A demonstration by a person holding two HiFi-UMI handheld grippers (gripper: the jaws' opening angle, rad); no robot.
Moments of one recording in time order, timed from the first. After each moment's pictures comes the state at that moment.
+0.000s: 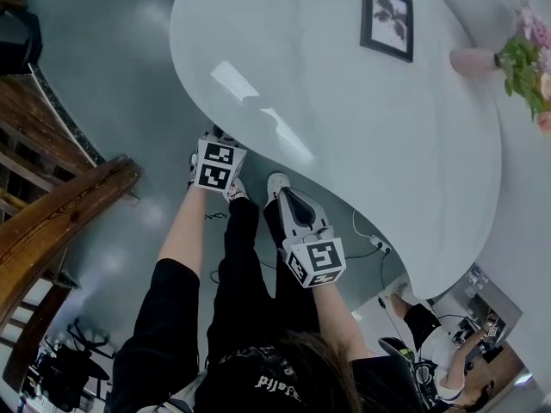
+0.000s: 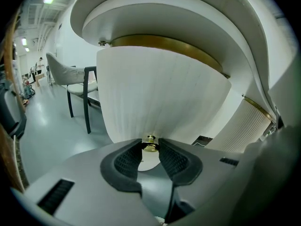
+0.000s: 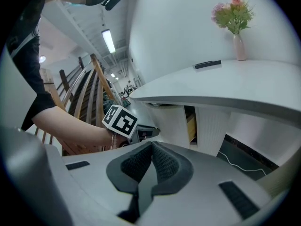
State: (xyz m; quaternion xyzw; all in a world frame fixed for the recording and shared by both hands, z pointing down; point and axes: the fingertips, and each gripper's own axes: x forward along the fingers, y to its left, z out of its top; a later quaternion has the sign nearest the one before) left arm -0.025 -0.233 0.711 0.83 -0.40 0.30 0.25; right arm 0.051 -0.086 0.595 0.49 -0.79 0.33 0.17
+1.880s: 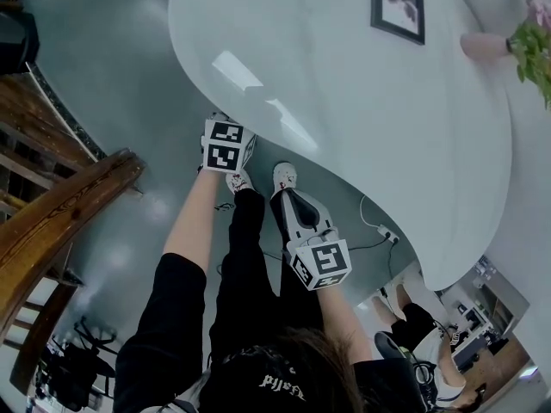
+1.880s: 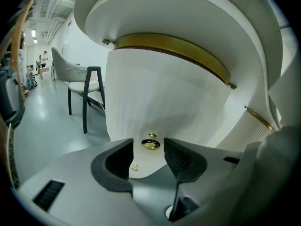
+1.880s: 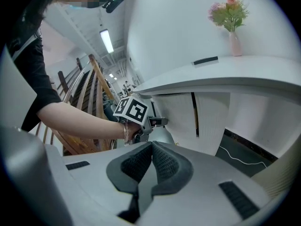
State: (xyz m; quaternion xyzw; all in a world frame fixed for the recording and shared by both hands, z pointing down) left arm -0.011 -0.251 0.712 0.83 -0.41 0.25 0.27; right arm 0.040 -0.059 0.607 0.49 -0.78 0.35 0.17
